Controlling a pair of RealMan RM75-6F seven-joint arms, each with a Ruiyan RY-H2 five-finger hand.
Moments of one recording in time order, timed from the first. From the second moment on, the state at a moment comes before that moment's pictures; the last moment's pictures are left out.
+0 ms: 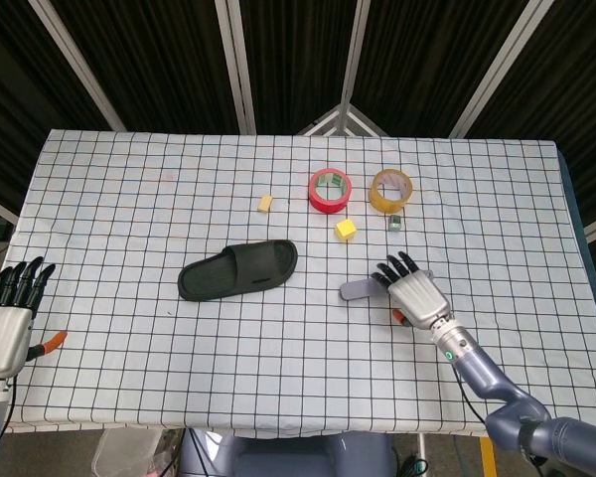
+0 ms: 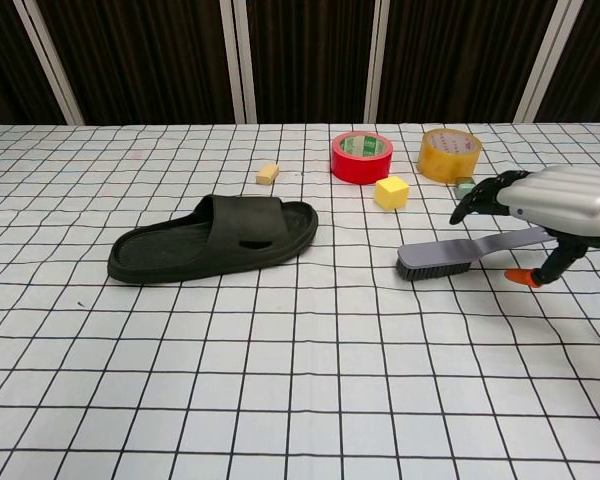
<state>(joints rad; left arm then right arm) -0.12 -1.25 -0.07 -1.50 1.52 1.52 0.15 0.60 -1.40 0.14 -1.42 -1.41 0.84 -0.32</state>
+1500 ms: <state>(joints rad) -0.13 -1.23 -0.07 -1.51 1.49 1.49 0.13 0.74 -1.52 0.12 -1.35 -1.28 0.78 -0.44</state>
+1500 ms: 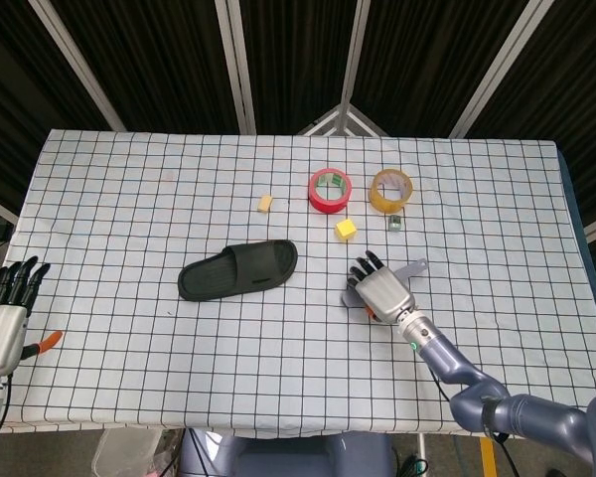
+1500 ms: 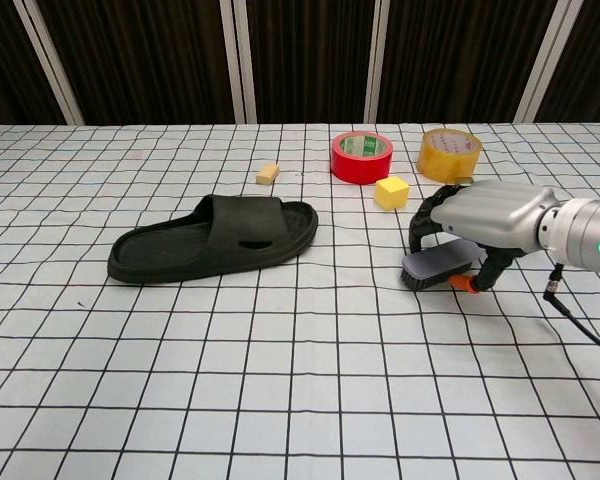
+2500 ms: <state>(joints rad) -0.13 -1.22 -0.06 -1.51 1.50 1.50 0.12 0.76 -1.54 0.08 -1.32 -1.36 0.86 -0.43</state>
